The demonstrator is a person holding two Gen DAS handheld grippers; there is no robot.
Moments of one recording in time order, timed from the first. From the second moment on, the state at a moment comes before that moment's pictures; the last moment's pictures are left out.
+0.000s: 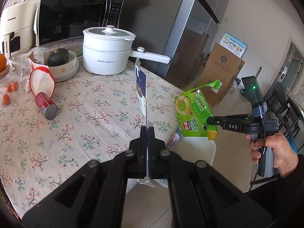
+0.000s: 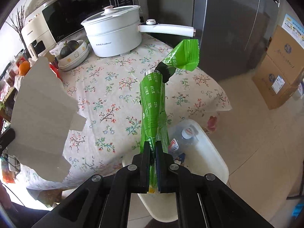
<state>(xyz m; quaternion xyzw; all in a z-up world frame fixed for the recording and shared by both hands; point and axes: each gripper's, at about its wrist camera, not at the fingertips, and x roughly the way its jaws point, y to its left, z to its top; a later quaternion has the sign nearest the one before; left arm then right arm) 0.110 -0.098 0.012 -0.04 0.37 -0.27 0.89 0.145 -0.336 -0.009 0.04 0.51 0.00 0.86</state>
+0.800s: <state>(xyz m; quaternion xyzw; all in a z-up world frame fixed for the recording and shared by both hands) 0.112 -0.234 -0.052 0.00 0.45 -0.36 0.82 0.096 -0.425 -0.045 0.08 0.56 -0.05 0.83</state>
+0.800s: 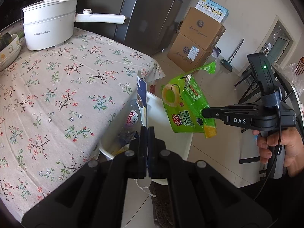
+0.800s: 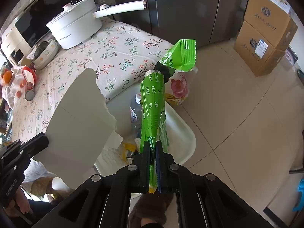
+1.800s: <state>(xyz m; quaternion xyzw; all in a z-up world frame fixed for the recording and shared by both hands) 0.122 -0.223 -0.055 0.08 0.41 -0.30 0.86 0.101 -0.420 -0.059 0.10 0.58 -0.04 0.81</state>
